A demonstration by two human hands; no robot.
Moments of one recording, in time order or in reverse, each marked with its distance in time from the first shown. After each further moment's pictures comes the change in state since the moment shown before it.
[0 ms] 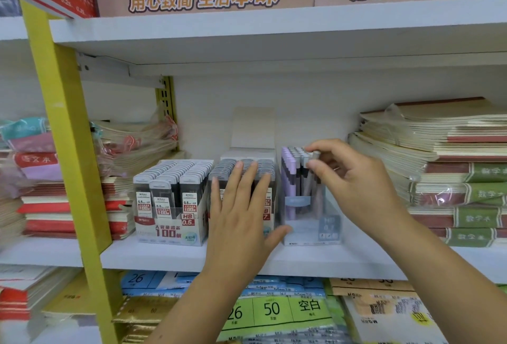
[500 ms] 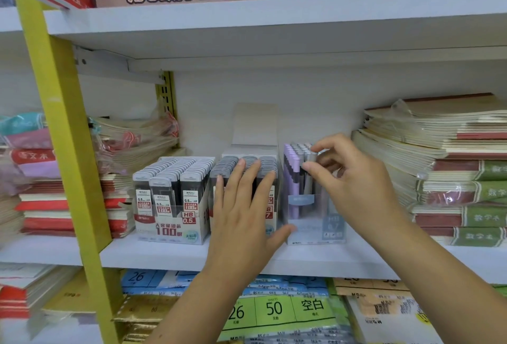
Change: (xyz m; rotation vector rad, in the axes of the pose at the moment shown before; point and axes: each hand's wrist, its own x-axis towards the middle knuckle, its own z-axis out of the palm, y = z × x) left_hand -0.001 -0.003 0.007 -0.046 0.034 0.016; right_hand -0.001 -0.002 0.011 -0.097 0.030 0.042
